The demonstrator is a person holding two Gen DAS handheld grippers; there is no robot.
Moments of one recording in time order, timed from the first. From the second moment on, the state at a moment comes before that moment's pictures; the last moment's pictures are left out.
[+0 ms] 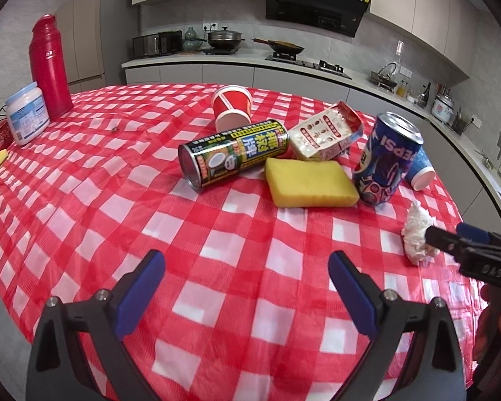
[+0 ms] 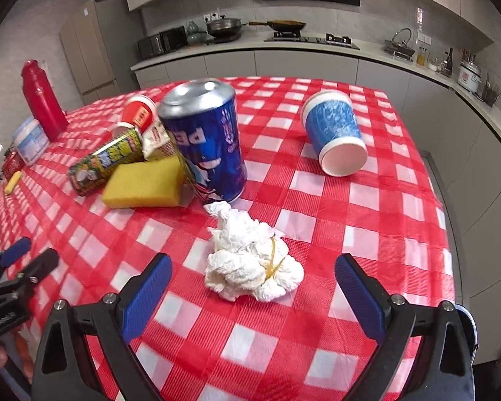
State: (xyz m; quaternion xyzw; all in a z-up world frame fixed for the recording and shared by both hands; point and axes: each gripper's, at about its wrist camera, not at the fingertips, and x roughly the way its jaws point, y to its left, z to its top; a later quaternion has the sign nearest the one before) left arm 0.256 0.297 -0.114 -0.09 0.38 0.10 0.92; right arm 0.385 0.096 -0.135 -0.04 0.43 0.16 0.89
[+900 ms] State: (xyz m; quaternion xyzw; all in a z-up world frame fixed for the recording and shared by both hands) left arm 0.372 0.336 -0.136 -0.01 0.40 0.06 0.91; right arm 0.438 0.099 -0.156 -0.03 0.45 0.14 0.88
